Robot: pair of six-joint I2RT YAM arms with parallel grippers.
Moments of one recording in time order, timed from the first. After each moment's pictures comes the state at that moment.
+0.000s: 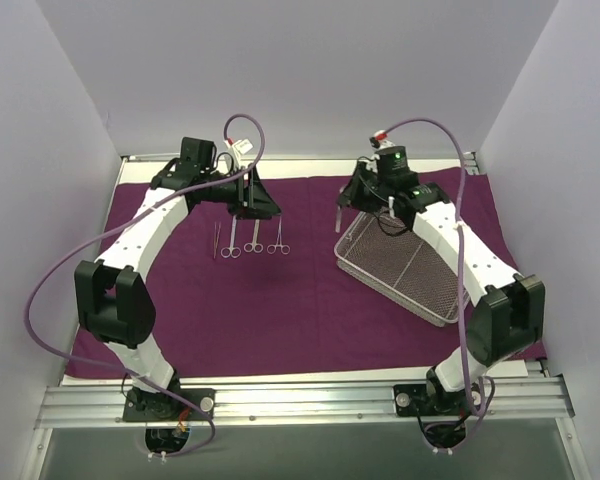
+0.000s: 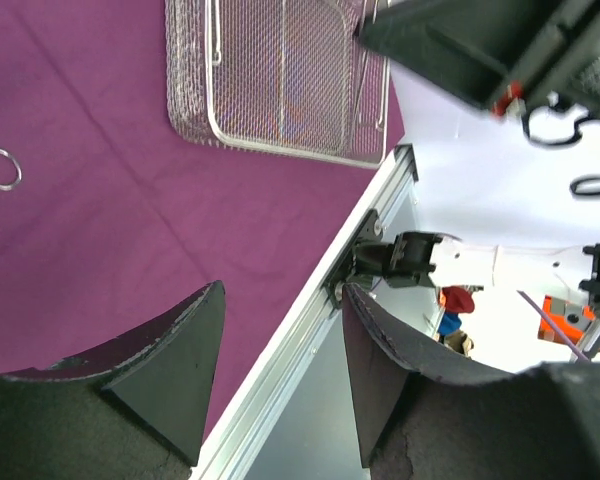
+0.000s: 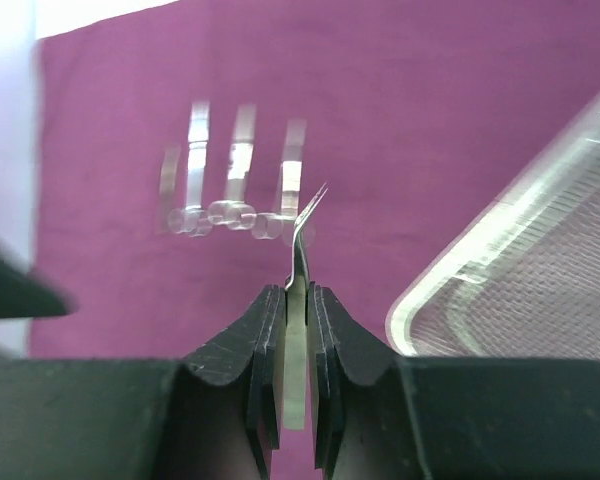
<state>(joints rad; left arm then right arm) -0.27 1.73 1.58 -0.63 0.90 -0.45 0.36 1.56 1.38 -0.46 -0.16 0.56</state>
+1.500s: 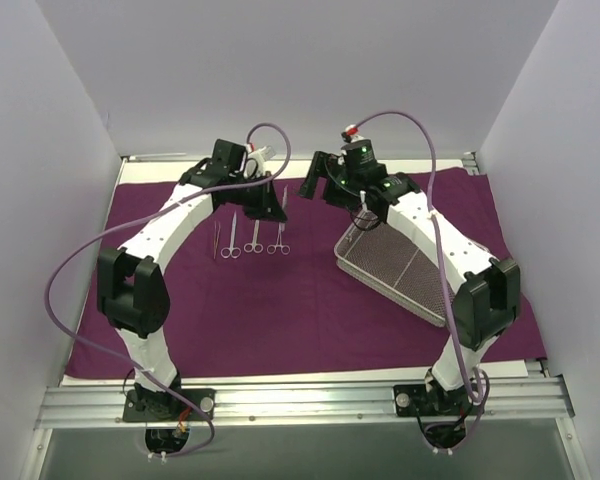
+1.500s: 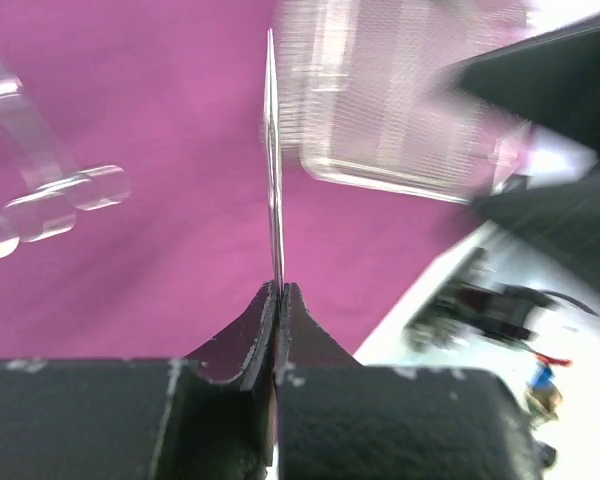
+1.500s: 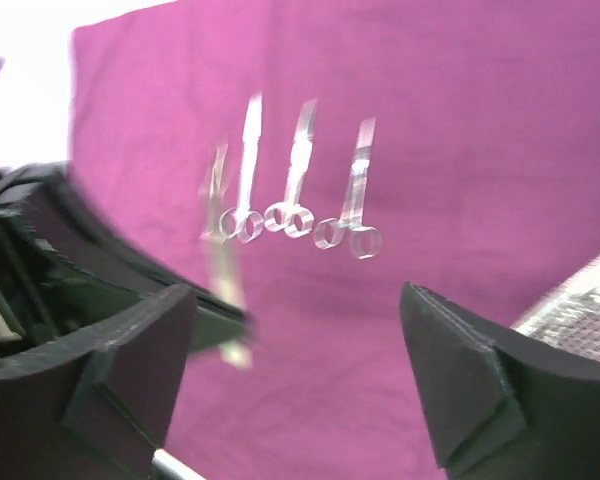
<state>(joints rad) -0.41 1.84 1.67 -0.64 0.63 -0.45 0.52 1.71 1.57 -0.47 -0.10 0.65</state>
